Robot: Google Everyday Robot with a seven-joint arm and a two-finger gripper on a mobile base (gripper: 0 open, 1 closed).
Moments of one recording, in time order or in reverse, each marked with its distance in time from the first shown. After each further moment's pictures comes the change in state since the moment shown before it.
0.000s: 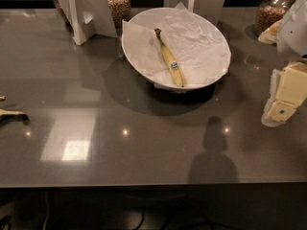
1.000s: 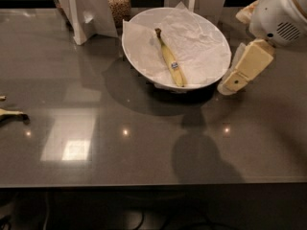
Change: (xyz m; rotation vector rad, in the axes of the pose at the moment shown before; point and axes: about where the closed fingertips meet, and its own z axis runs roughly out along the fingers) arm -0.066 -0.049 0.007 0.098 -0.302 0.090
